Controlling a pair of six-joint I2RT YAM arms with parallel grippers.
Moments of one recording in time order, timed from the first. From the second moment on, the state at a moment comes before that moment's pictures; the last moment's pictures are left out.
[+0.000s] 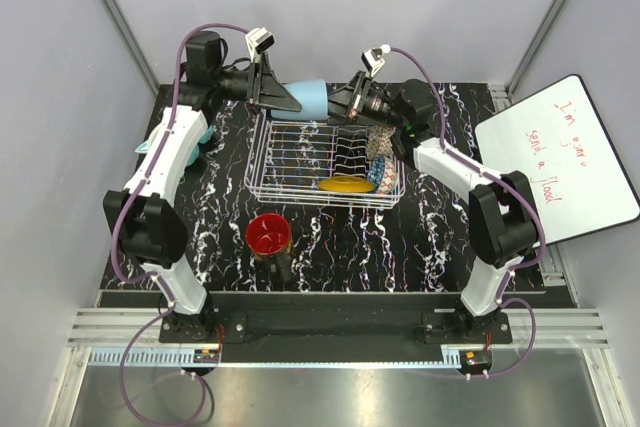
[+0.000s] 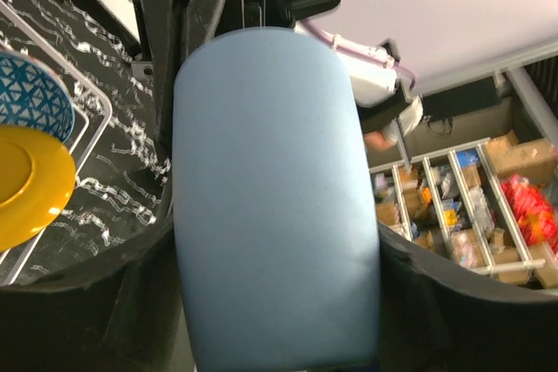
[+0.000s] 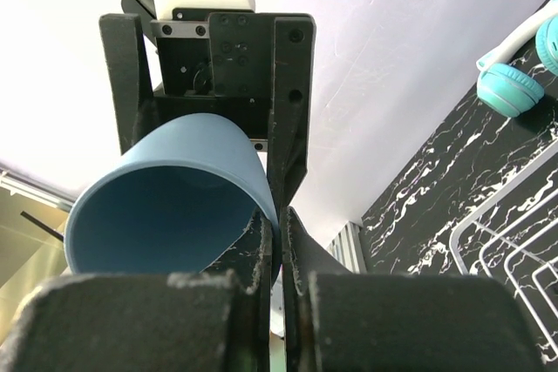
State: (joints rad) left arm -0.18 1.74 1.75 -0.34 1.46 -0.76; right arm 0.44 1.80 1.34 0.80 -0.83 1.31
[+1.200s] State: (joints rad) left arm -0.15 2.23 2.23 1.29 1.49 -1.97; right arm 0.06 1.22 1.03 0.35 -0.82 1.14
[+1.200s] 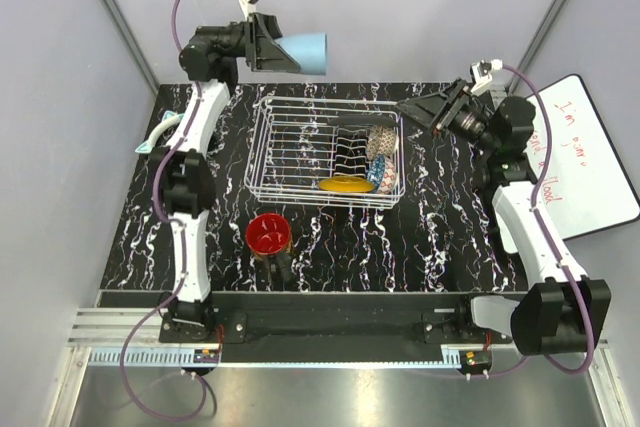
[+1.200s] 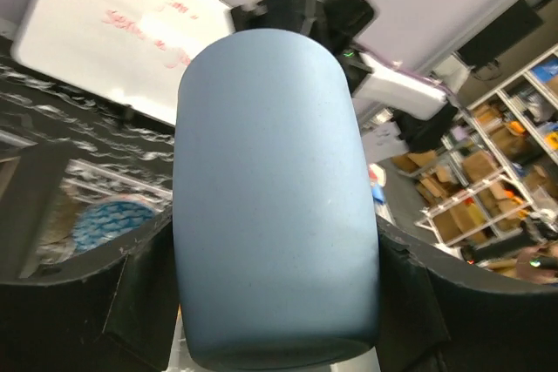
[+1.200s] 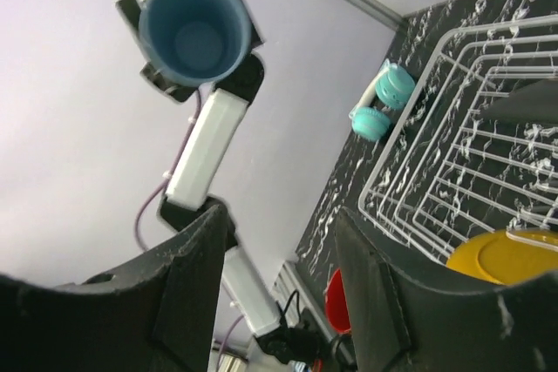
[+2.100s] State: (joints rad) left arm -0.15 2.64 2.61 0.58 1.48 -1.11; right arm 0.17 1.22 1.24 -0.04 -0.74 1.00
